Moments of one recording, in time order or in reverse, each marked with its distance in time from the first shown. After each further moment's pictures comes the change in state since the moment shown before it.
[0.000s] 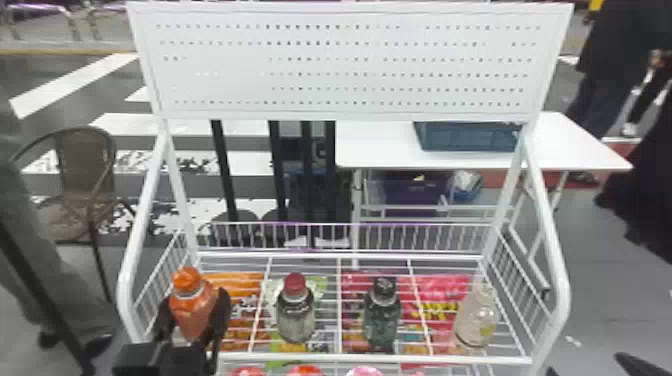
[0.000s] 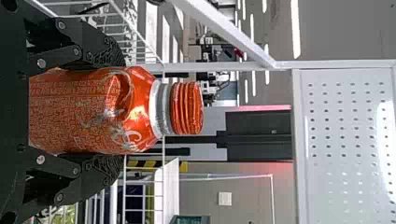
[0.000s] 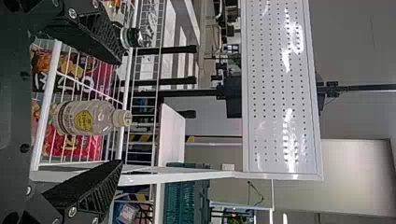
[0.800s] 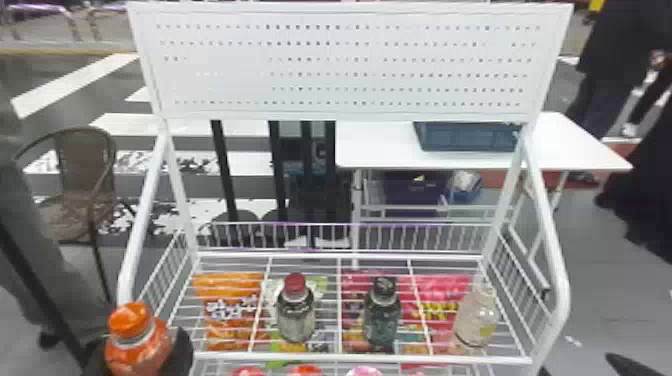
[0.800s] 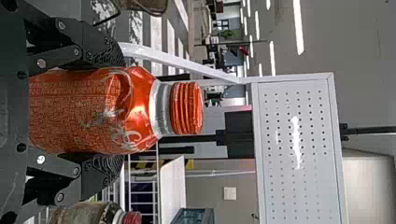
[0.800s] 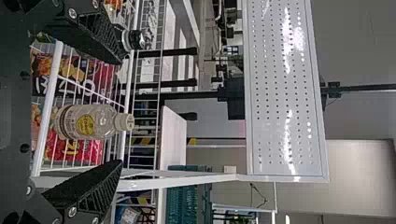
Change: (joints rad) left arm 0.479 0.043 0.062 -0.616 -0.005 0.197 0.001; right arm -0.022 -0.003 0.016 0.026 -0.002 0.001 0.000
